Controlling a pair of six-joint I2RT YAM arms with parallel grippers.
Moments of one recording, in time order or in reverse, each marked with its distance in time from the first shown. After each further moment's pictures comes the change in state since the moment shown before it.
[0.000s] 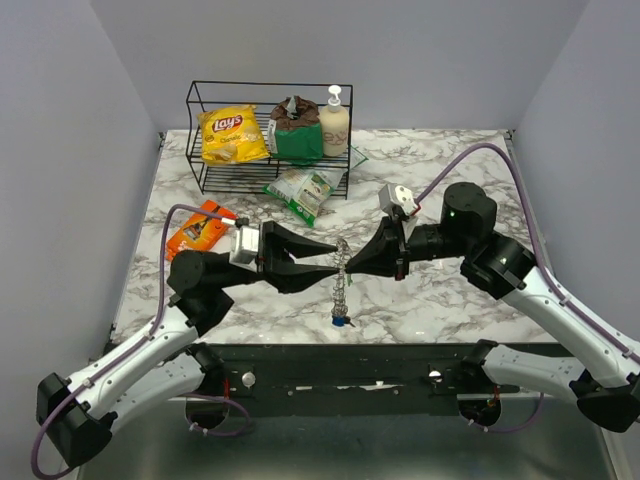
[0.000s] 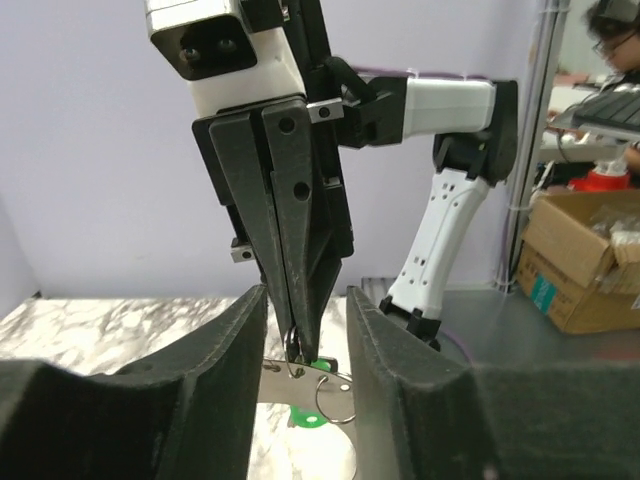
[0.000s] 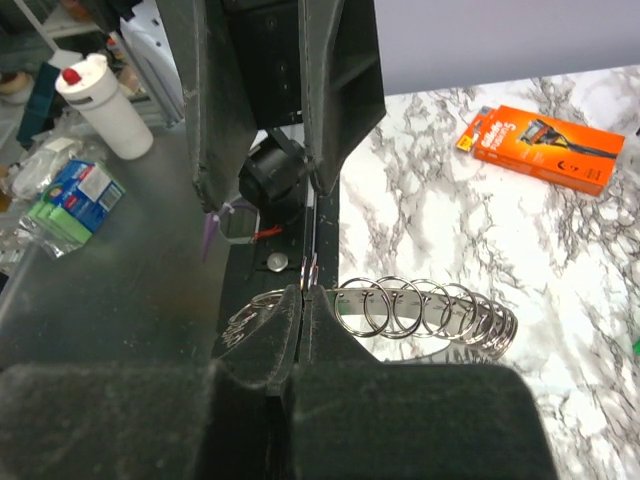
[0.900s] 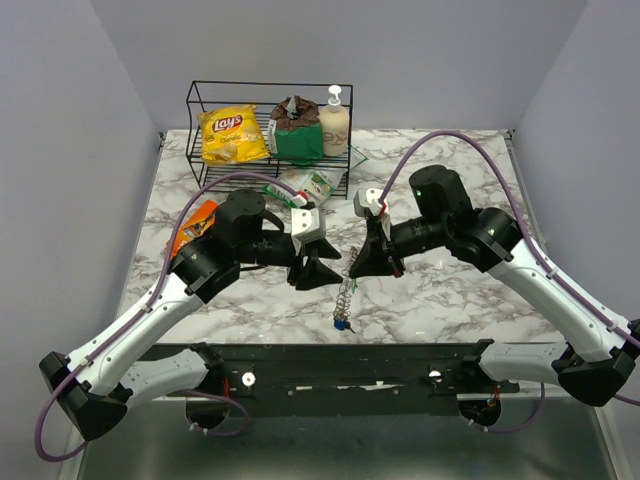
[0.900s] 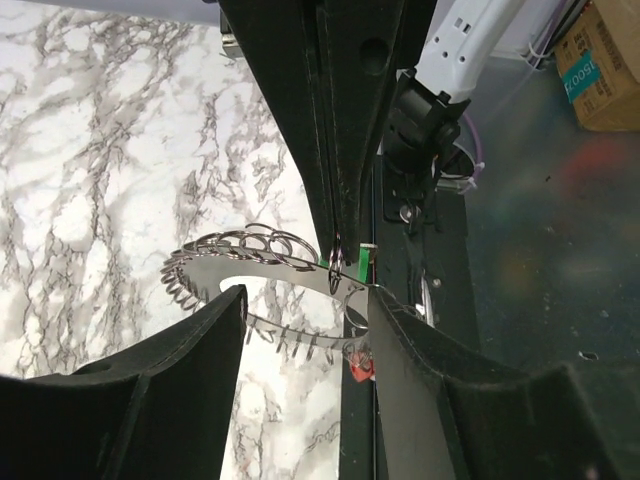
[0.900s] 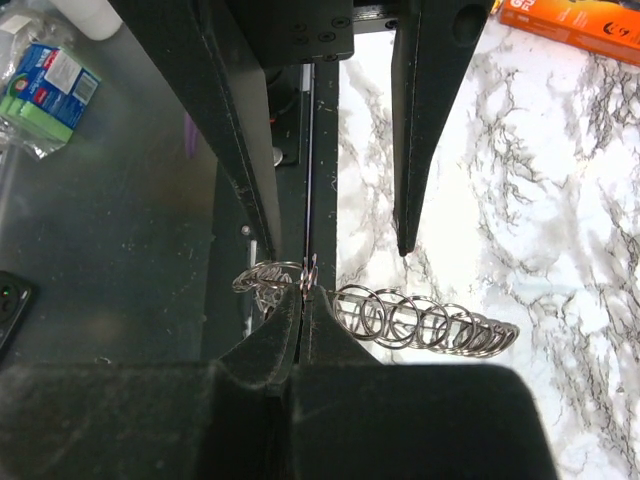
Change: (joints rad) left arm 0.000 0.204 0.465 -1.151 0.053 0.476; right arm 0.000 0.187 0.256 -0.517 0.040 -0.288
